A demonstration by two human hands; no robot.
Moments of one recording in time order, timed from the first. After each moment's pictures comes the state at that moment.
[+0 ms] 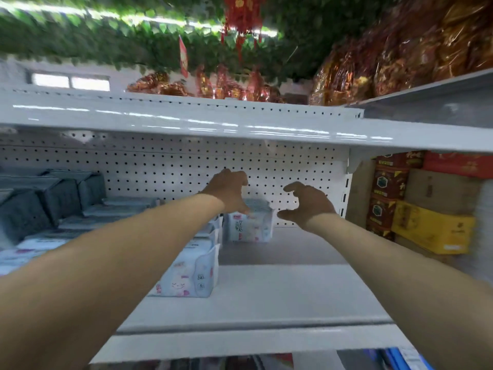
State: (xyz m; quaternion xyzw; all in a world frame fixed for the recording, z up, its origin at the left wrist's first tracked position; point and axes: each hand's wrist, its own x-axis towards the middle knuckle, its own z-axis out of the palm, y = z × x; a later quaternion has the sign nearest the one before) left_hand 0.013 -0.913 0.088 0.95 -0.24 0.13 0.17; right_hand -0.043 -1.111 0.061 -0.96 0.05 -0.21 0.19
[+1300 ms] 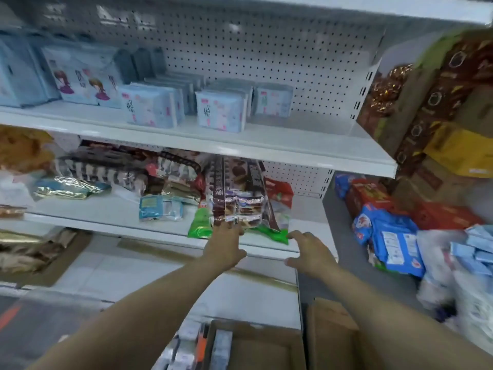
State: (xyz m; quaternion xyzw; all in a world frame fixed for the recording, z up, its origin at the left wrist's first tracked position) left_hand -0.320 -0.872 -0.212 0.97 -0.07 -0.07 0.22; right_hand -0.344 -1.095 -0.198 -0.98 0.00 0.11 0.15
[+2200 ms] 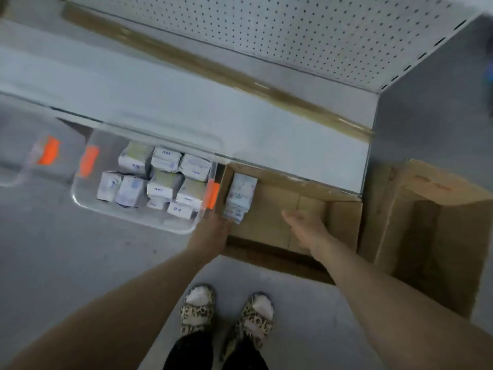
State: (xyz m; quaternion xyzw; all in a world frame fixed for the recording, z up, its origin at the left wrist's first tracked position) left_hand -0.364 -0.835 -0.759 0.86 0.17 -0.39 0.28; right_hand -0.326 -1.050 -0.755 -0.77 0.31 0.43 0.35
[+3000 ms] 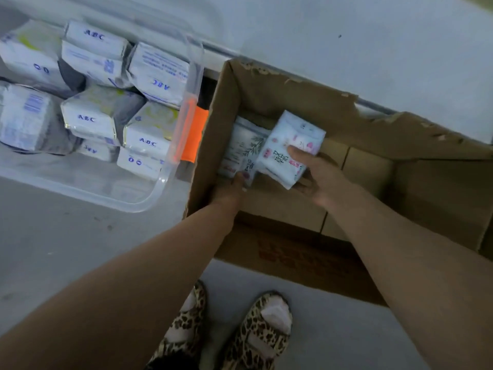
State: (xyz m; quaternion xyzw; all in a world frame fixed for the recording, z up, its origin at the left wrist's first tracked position) left_hand -0.365 -0.878 -1.066 0.57 0.55 -0.32 0.52; right_hand -0.297 -1.050 -1.041 -0.56 0.39 0.36 0.63
